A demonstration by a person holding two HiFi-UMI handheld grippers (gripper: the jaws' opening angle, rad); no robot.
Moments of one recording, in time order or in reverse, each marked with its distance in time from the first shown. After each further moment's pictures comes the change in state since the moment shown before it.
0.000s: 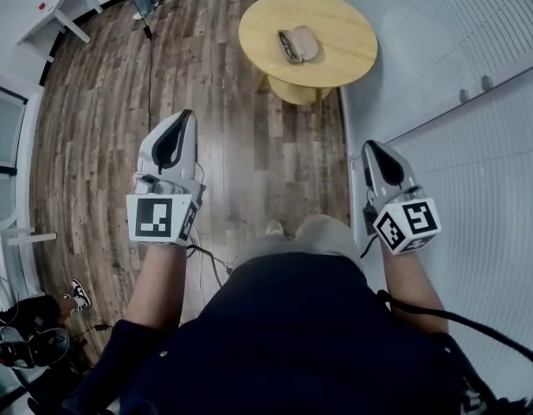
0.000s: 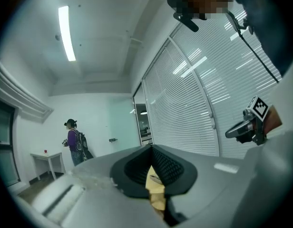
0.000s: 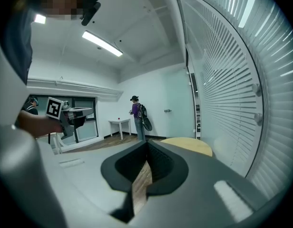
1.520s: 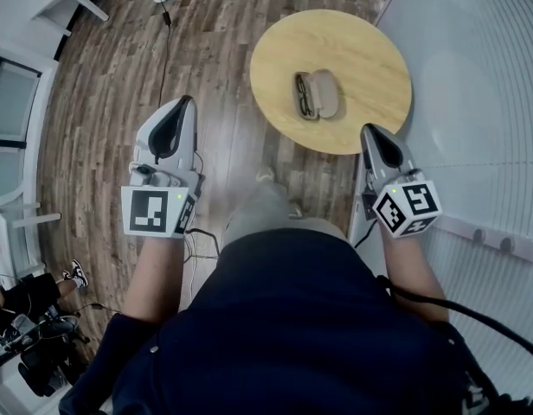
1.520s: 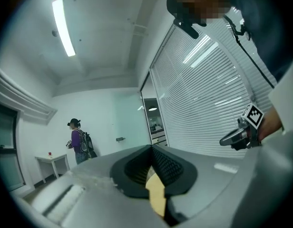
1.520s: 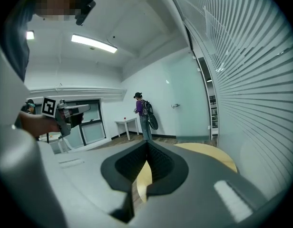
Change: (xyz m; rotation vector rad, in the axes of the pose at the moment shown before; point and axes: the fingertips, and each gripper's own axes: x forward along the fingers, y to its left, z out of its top) left arm 0.270 0.102 -0.016 0.013 0.050 0.113; right arm 0.297 -0.169 0.047 0.056 0.053 0.168
